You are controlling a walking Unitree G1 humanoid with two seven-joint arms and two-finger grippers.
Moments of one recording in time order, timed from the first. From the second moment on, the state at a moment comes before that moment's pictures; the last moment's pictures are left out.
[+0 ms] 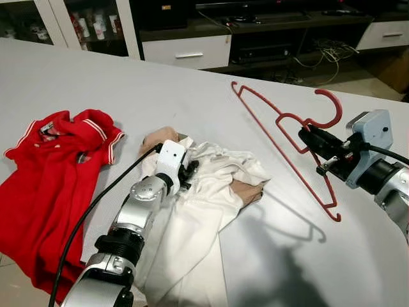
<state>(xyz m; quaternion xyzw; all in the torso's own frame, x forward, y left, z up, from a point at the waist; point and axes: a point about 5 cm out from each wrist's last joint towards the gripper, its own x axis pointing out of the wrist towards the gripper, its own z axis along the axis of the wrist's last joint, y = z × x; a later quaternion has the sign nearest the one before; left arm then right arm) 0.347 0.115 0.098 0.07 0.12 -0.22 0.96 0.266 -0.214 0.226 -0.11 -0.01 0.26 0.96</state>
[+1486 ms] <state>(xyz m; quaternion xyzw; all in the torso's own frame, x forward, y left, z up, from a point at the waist) 0.339 0.181 0.129 0.01 -0.05 -0.11 0.99 0.244 -0.199 0.226 -0.15 0.02 0.40 0.90</state>
